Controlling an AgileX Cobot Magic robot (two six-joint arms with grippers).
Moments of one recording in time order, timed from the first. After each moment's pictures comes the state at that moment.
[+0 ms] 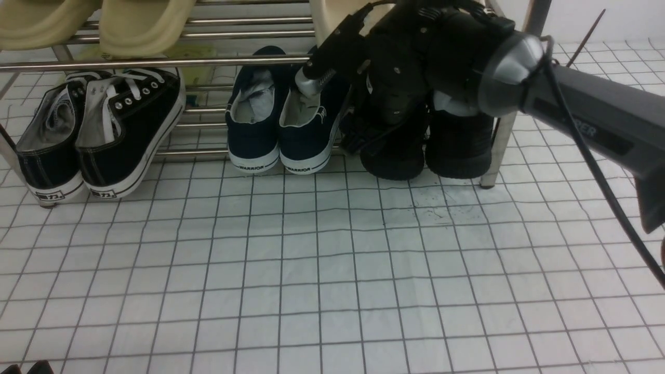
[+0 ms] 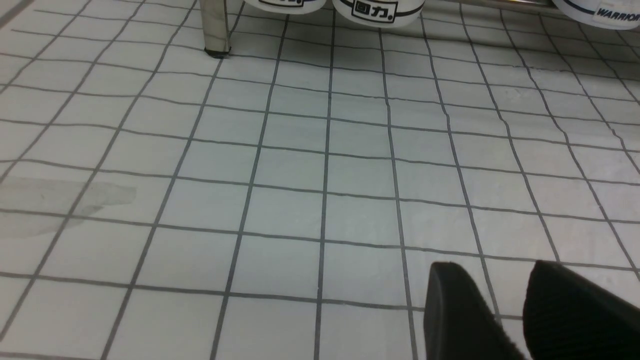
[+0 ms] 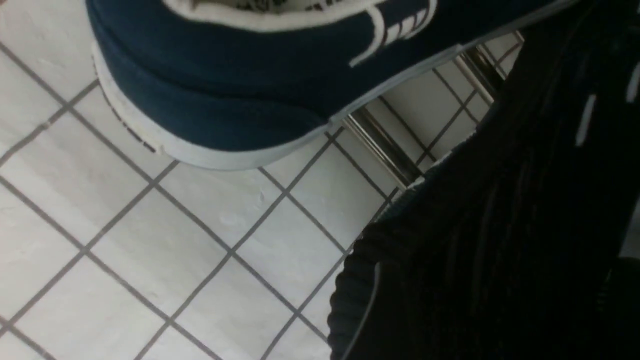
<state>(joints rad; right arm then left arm) 0.64 2.18 -2.04 -0.33 0.95 -0.06 -0.05 -0.01 0.03 0.15 0.38 -0.25</state>
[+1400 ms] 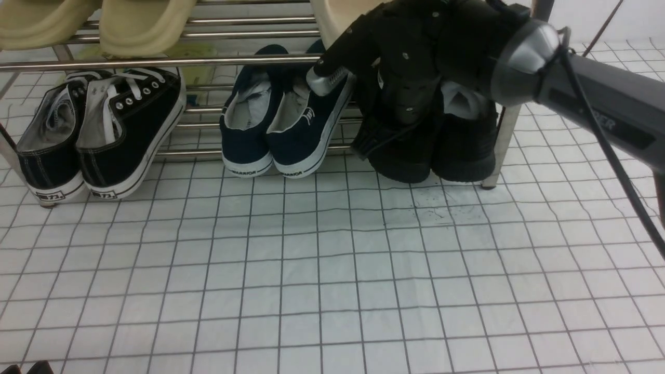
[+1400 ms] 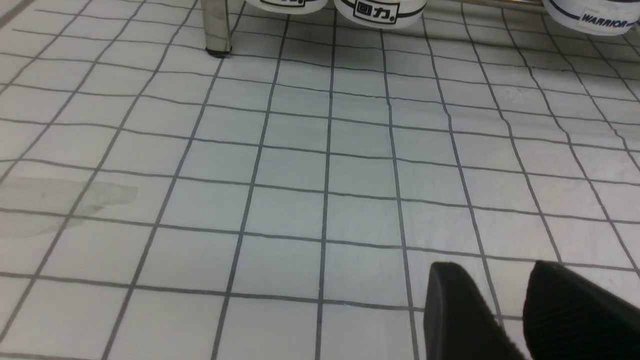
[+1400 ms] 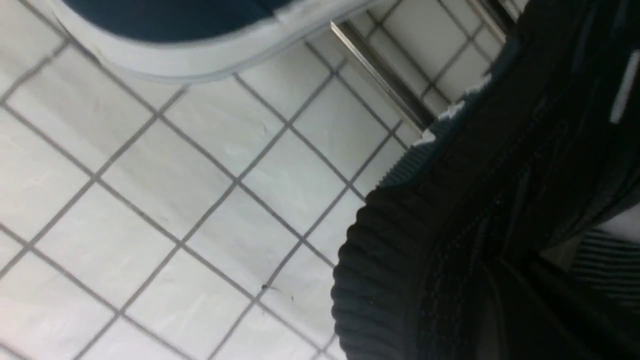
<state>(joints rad) 0.64 2.13 -2.04 -0.29 1.09 -0.07 -0.05 -0.01 0.03 0.15 0.38 -0.25</state>
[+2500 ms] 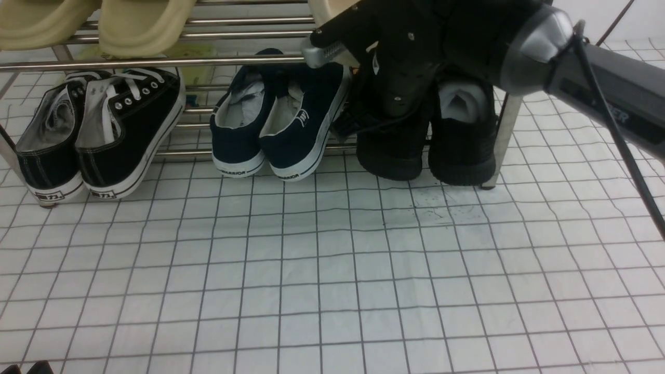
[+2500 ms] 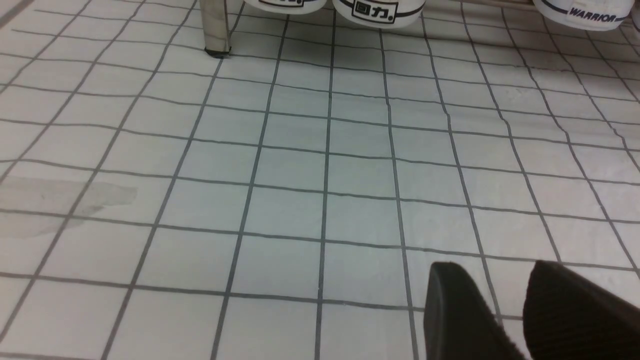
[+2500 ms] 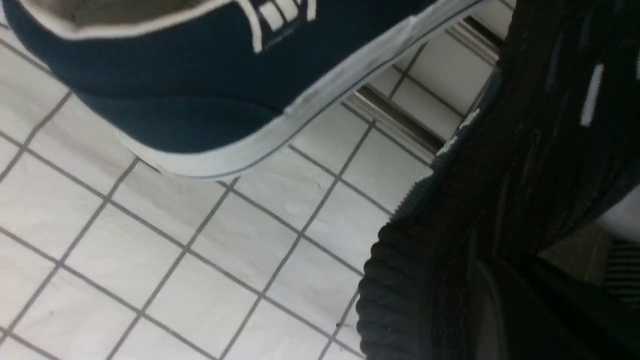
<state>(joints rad) 0.64 2.12 -2.07 -0.19 1.06 0.07 -0.05 -0.01 0.03 0.15 0.38 -0.25</state>
